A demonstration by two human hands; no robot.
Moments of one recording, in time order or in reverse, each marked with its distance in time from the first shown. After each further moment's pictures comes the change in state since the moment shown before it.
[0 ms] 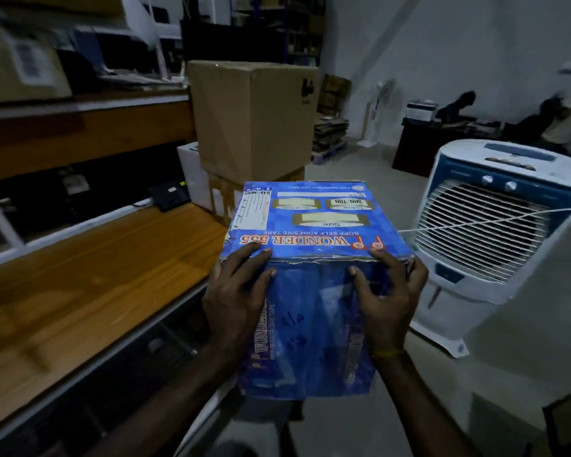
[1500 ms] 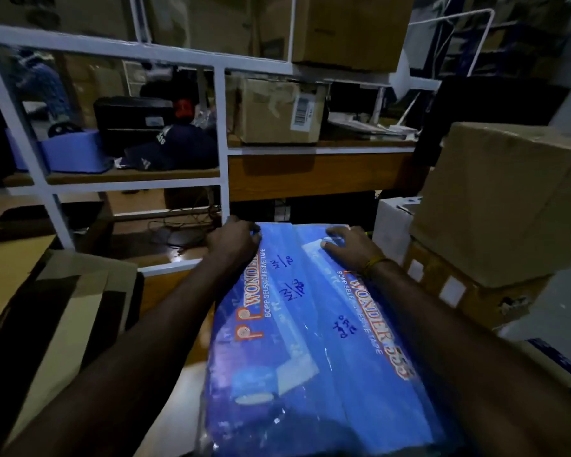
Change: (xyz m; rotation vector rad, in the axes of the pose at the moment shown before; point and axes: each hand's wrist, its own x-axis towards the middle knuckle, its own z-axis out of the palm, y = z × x) left_hand 0.207 -0.339 -0.309 0.808 -0.227 -0.663; right_hand 0.032 -0.172 0.556 -0.181 -1.282 -0.213
